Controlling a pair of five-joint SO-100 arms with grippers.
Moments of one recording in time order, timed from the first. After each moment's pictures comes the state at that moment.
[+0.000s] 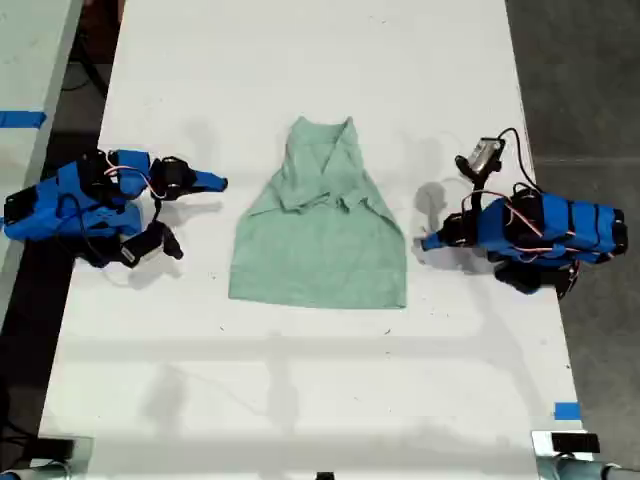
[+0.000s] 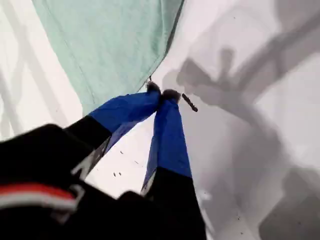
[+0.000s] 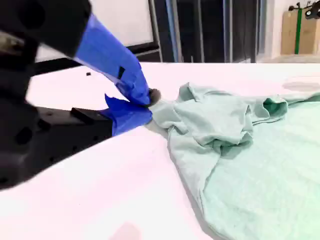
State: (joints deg) arm 0 -25.8 205.0 186.2 50.2 14.9; arm 1 9.7 200.3 174.4 79.0 -14.3
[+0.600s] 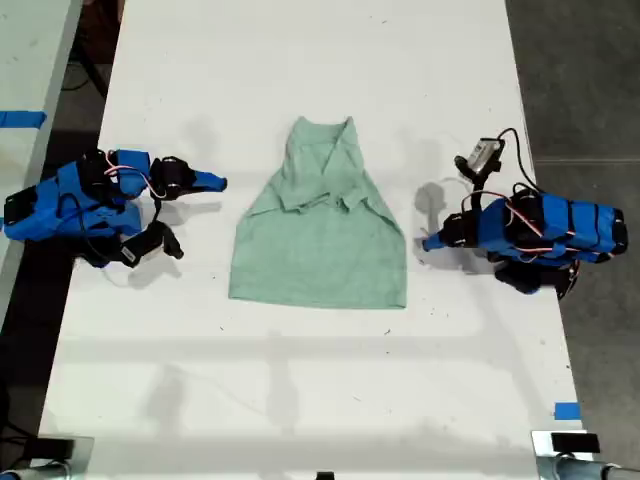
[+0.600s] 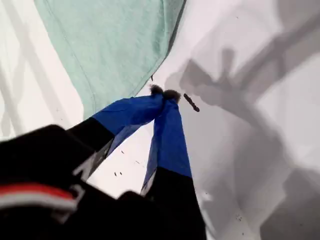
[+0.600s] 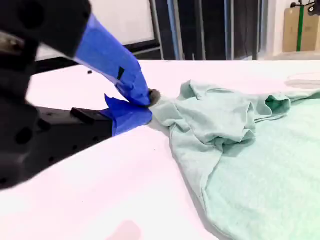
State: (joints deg) arm 0 -26.1 205.0 186.2 50.7 14.9; arm 1 9.2 200.3 174.2 78.9 -14.2
